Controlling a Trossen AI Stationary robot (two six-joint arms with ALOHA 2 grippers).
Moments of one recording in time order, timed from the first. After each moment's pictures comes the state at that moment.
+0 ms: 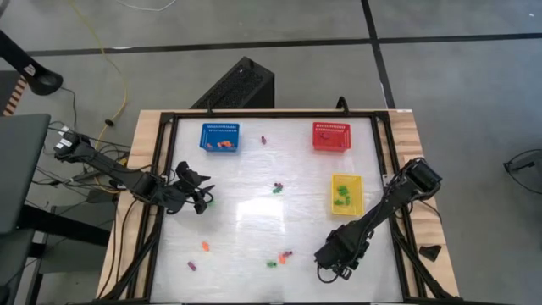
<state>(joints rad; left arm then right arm) -0.43 0.71 0.29 -0.31 -0.79 -0.54 0.65 1.82 1.17 -1.07 -0.42 1.24</state>
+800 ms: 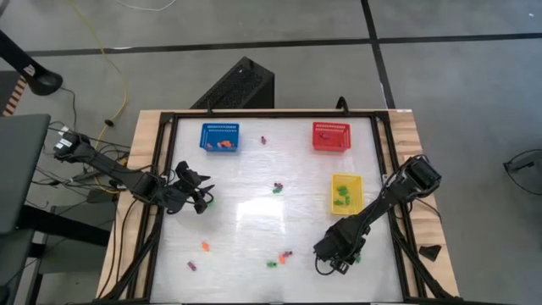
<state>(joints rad) -0.43 0.71 0.29 -0.31 -0.79 -0.54 0.61 1.81 1.03 -0.86 -0.40 1.20</state>
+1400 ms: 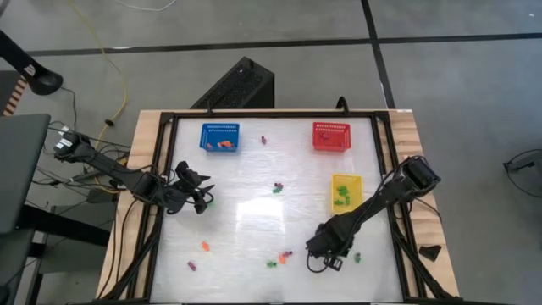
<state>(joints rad) -0.43 0.71 0.29 -0.31 -0.79 -0.54 0.56 1.82 1.14 -0.99 -0.28 1.03</state>
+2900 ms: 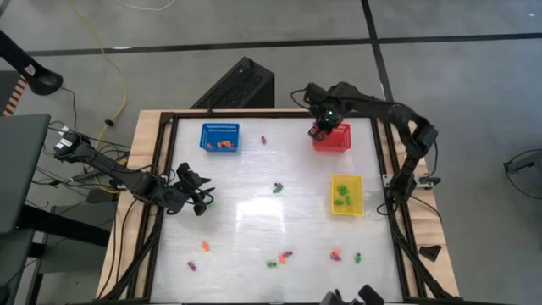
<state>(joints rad) -0.43 0.71 0.29 -0.31 -0.74 -0.55 -0.66 1.74 1.51 -1.21 0.13 0.13</state>
